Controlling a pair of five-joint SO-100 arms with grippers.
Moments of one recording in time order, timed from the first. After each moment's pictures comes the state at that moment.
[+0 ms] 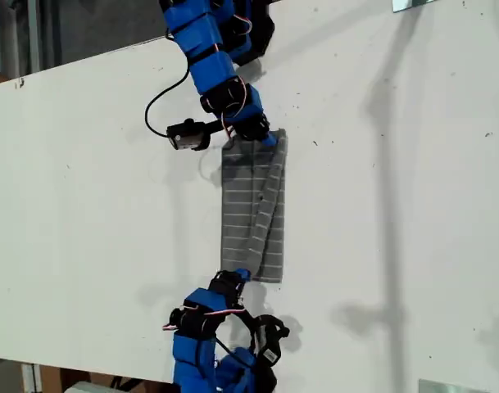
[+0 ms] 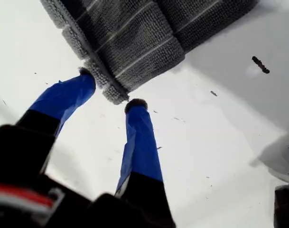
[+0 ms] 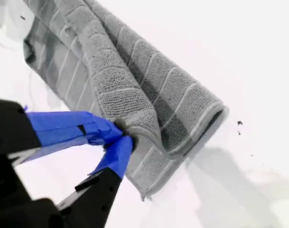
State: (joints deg) arm 0 -1.1 99.8 95.7 80.2 -69.6; arm 1 -14.3 105.6 118.4 72.8 86.6
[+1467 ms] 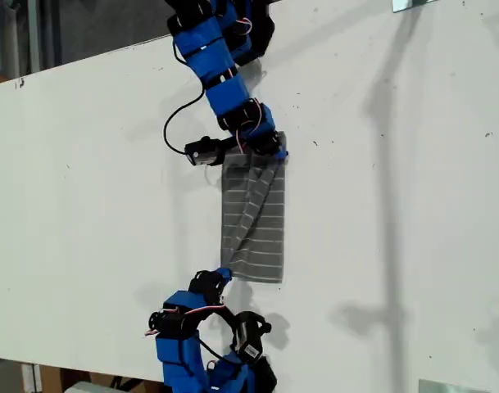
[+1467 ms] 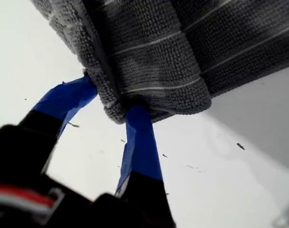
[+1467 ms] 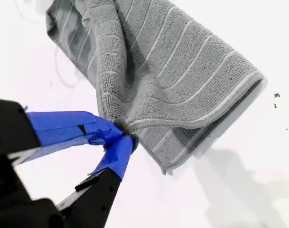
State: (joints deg) arm 0 -7.6 99.8 90.5 85.2 -64.9; arm 1 -14.6 91.1 118.7 57.0 85.1
